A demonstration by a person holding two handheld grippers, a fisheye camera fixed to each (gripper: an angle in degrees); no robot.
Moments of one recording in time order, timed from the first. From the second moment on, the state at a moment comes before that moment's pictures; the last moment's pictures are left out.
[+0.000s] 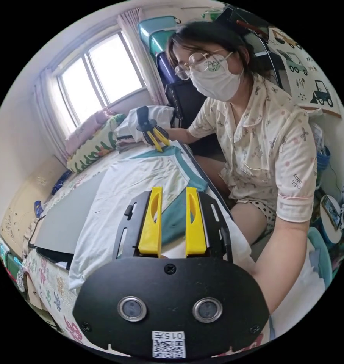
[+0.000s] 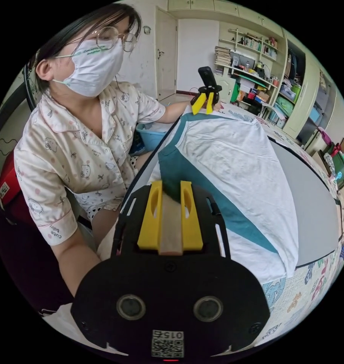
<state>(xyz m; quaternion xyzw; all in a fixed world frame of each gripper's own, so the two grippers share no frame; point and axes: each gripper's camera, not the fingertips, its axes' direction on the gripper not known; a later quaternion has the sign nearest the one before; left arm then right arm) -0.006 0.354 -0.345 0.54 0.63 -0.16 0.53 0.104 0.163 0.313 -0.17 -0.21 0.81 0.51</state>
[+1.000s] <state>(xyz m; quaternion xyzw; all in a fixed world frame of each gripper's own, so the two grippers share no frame) -0.157 0.221 -0.335 0.38 0.57 -0.40 0.61 0.067 0.320 0.370 -0.32 -0.01 0.85 0.42</state>
